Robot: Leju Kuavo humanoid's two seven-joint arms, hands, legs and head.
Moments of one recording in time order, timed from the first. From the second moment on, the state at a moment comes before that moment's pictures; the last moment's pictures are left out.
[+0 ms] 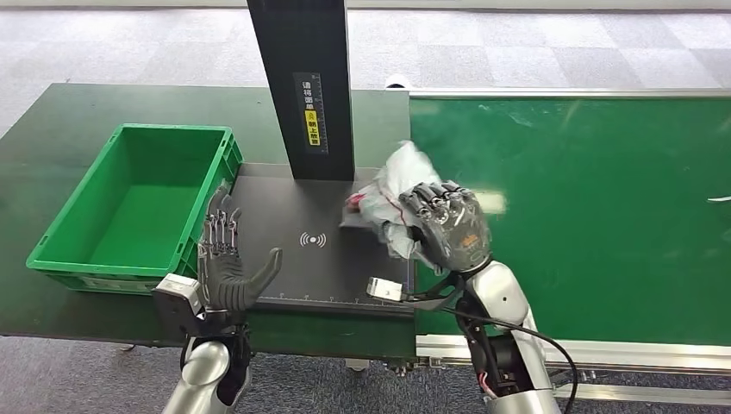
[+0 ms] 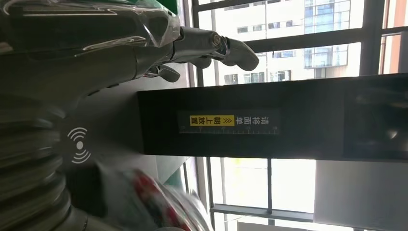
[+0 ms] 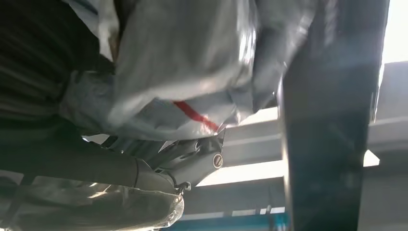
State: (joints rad) left arm -0.16 -0.16 -0.25 -1.36 0.01 0.24 -0.64; right arm -0.42 0.14 0.29 -1.08 1.40 -0.64 -0.54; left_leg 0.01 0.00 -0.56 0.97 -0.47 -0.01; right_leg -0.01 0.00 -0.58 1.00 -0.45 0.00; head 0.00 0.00
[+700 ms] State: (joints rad) left arm -0.16 -0.15 -0.28 -1.34 0.03 0.23 -0.61; right arm -0.47 0.16 0.52 -0.71 1.24 -0.64 -0.48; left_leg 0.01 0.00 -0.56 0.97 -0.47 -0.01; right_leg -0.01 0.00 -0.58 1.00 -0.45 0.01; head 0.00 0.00
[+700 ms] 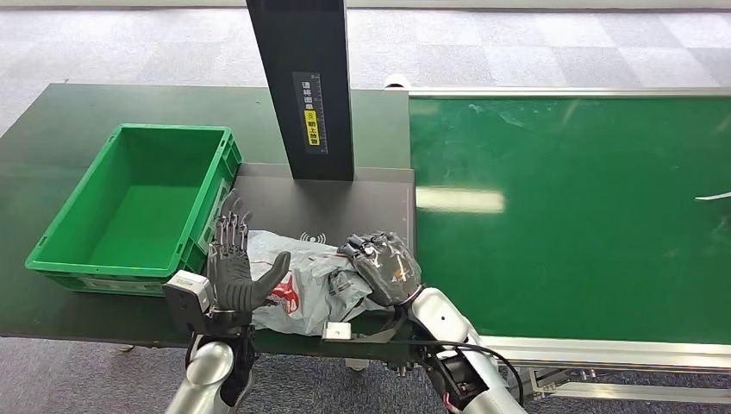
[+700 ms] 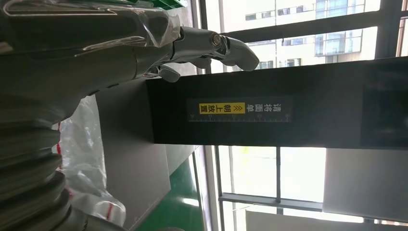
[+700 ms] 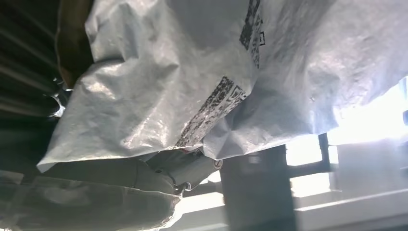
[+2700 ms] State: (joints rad) left arm -0.15 -0.14 -0.27 -1.29 -0.01 0.18 -0.61; right arm -0.59 0.05 0.45 -0.52 0.44 0.24 -0.67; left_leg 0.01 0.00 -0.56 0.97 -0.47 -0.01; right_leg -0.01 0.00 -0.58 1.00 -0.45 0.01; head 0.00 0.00
